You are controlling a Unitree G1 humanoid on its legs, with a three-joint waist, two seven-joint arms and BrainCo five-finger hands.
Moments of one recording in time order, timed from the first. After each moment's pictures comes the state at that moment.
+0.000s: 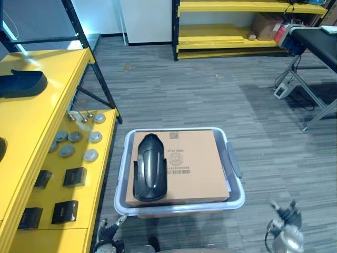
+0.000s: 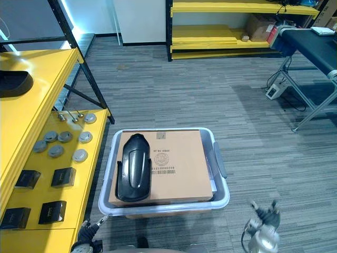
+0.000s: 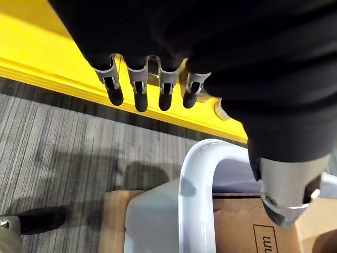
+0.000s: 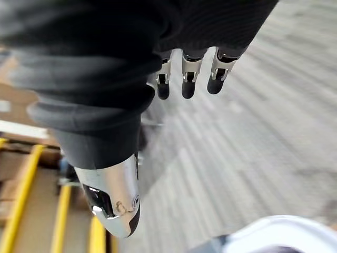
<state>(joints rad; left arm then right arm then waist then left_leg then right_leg) 0.21 0.08 0.20 0.78 0.05 -0.05 0.24 0.12 -0.13 -0.45 0.18 0.09 -0.10 -0.22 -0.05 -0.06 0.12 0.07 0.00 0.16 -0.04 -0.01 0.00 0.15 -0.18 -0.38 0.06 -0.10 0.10</state>
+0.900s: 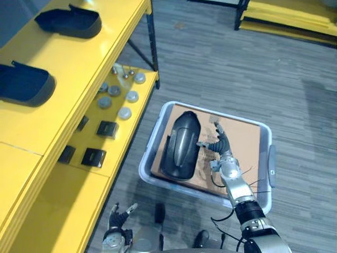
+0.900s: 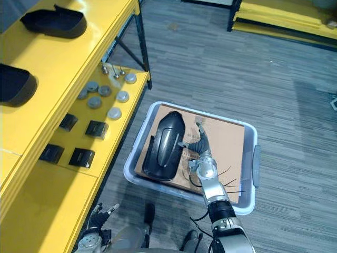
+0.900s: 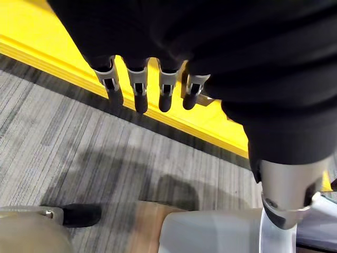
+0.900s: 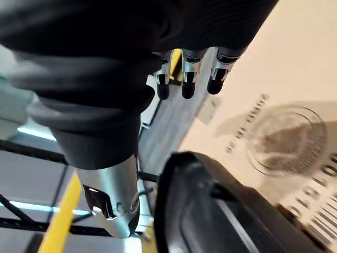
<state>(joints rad) 0.17 0.08 0.07 0.68 0.05 -0.06 0.26 -0.35 -0.01 0.03 0.55 -0.32 0.02 -0.22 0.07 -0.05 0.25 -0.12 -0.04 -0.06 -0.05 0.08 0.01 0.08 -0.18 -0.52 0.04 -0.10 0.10</state>
